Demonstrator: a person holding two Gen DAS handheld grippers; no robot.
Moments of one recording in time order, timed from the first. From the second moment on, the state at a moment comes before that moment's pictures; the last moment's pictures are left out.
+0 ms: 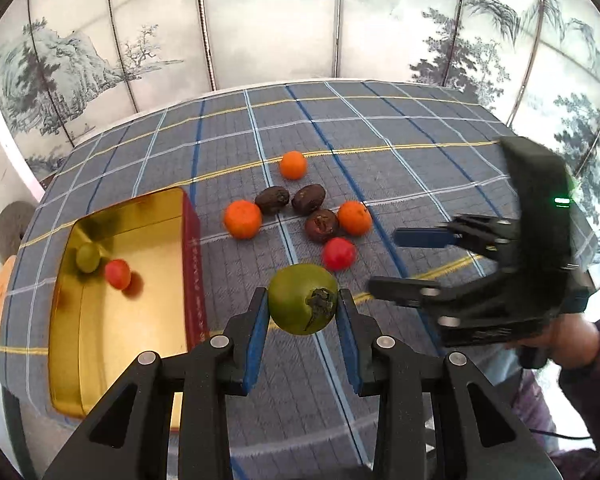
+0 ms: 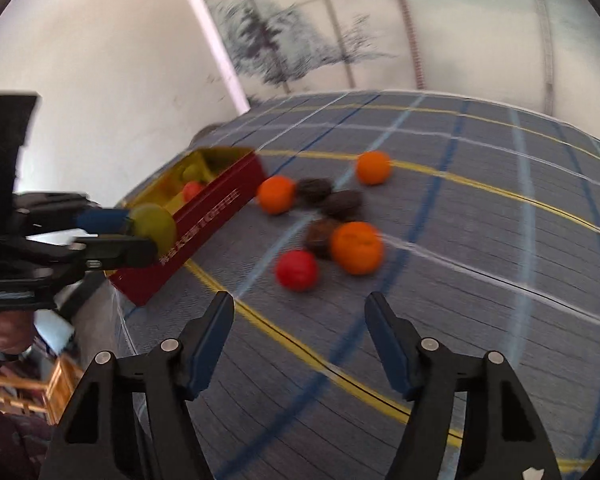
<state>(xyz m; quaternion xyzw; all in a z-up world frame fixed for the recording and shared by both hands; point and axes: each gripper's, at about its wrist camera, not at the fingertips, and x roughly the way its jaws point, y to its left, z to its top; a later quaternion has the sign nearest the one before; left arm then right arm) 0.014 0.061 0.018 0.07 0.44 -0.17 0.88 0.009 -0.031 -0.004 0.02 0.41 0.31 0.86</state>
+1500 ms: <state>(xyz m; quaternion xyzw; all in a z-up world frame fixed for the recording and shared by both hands) 0.071 0.233 -0.042 0.03 0.48 0.03 0.88 -0.004 -0.073 -0.018 0.01 0.41 0.22 0.88</state>
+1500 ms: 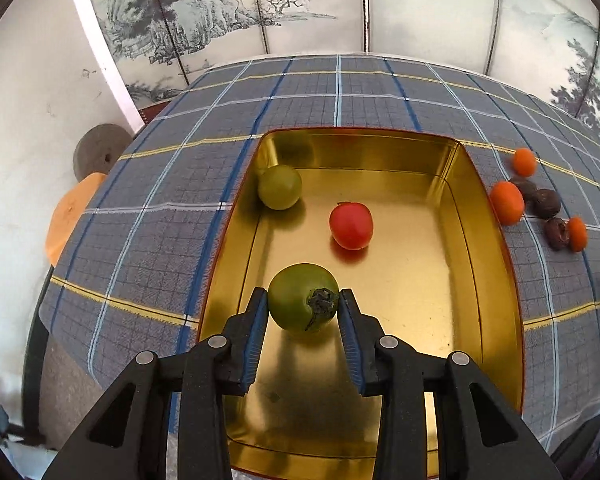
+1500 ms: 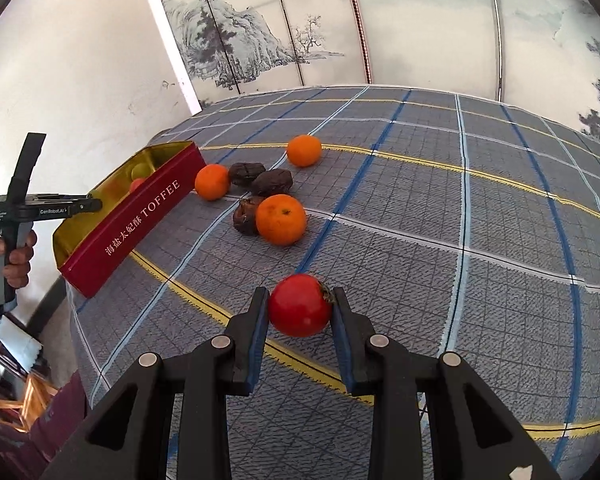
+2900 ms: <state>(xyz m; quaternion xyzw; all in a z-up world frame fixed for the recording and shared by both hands) 0.004 0.223 -0.010 0.05 0.40 0.08 0.91 -0.014 0.000 0.025 -0.03 0.39 0.29 0.87</state>
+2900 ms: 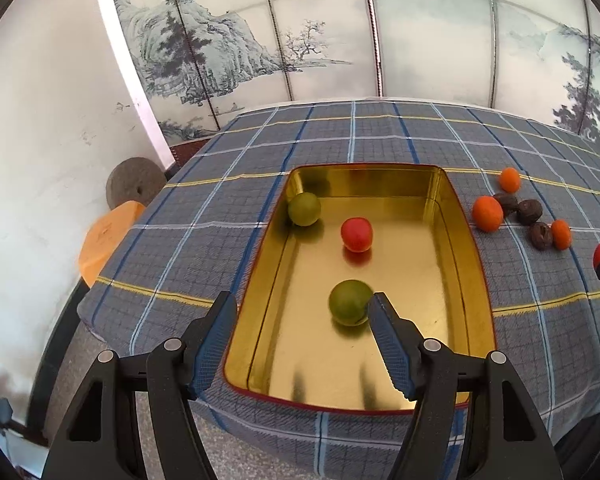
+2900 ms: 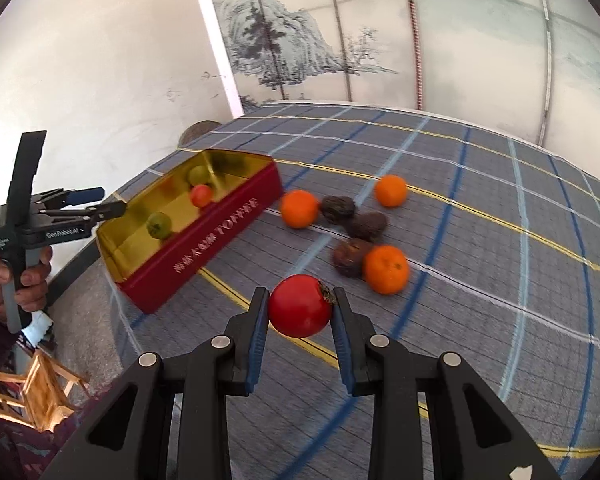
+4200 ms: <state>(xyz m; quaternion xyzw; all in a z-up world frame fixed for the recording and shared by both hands) -0.041 0.273 -0.016 0.06 0.37 0.15 0.91 0.084 0.254 0.015 -0.09 0.45 0.40 0.79</state>
